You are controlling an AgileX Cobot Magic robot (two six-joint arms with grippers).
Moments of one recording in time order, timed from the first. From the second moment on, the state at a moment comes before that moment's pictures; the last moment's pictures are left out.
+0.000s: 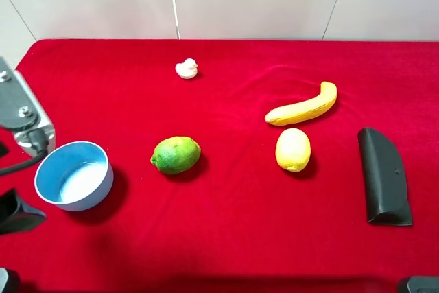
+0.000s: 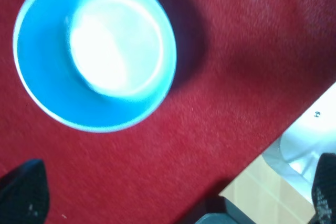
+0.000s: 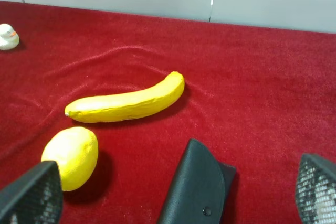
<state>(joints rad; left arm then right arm) -0.74 0.90 -0.59 0.06 1.06 0.03 0.11 -0.01 -0.49 0.08 1.03 -0.07</state>
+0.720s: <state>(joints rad) -0.73 0.59 -0.51 0.06 1.06 0.00 0.11 -0.01 -0.49 0.08 1.03 -0.07</state>
